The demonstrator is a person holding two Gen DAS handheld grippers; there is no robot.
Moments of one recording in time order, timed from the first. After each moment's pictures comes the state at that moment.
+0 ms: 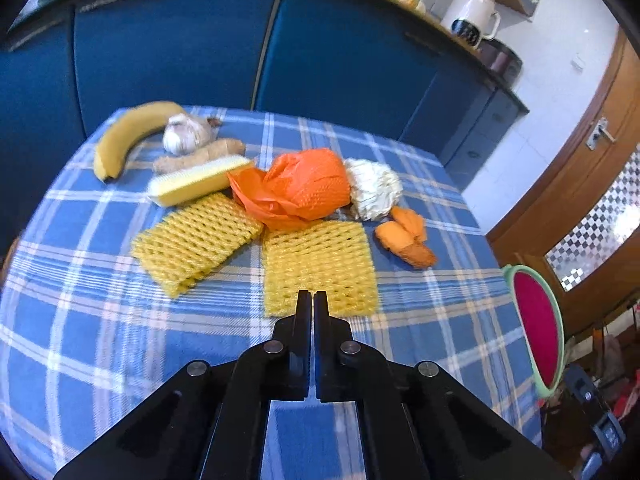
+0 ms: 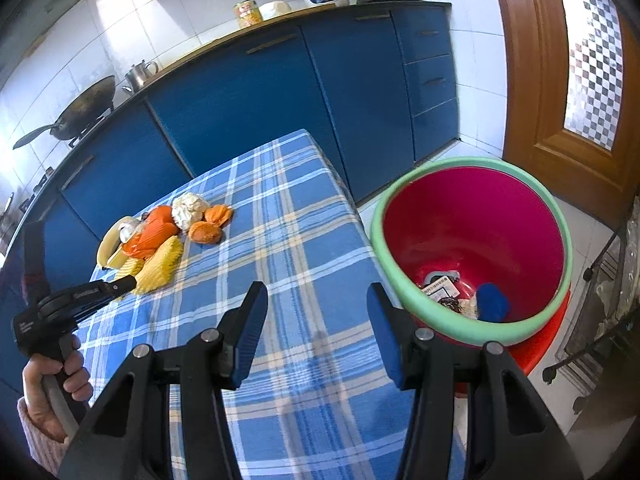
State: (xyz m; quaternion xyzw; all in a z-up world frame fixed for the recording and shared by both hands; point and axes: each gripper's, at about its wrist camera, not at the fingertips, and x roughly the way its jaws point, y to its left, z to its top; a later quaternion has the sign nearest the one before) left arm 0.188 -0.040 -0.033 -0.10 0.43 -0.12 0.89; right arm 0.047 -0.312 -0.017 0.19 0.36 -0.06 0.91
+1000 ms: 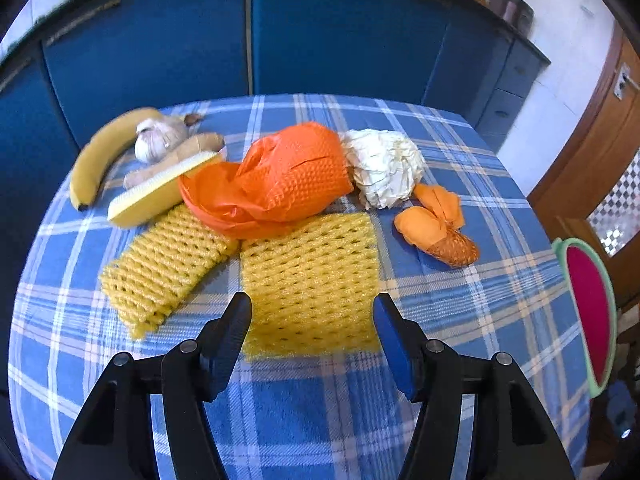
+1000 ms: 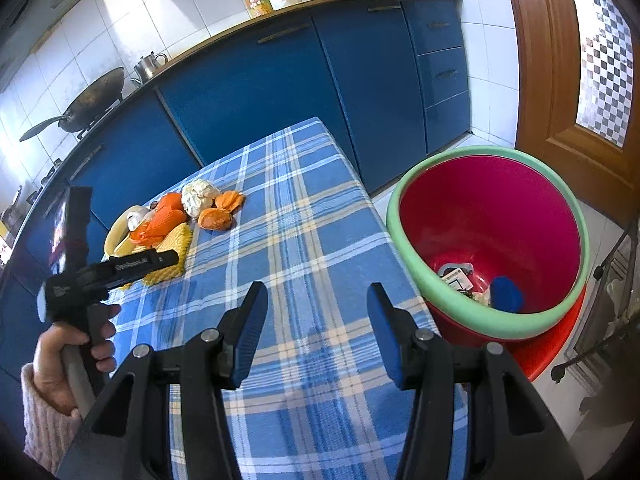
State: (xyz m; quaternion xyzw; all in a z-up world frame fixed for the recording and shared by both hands) left arm 0.227 -0.087 -0.067 0.00 0.47 -0.08 0.88; right arm 0.047 -0.314 -0.031 0.20 0.37 -0.04 0.91
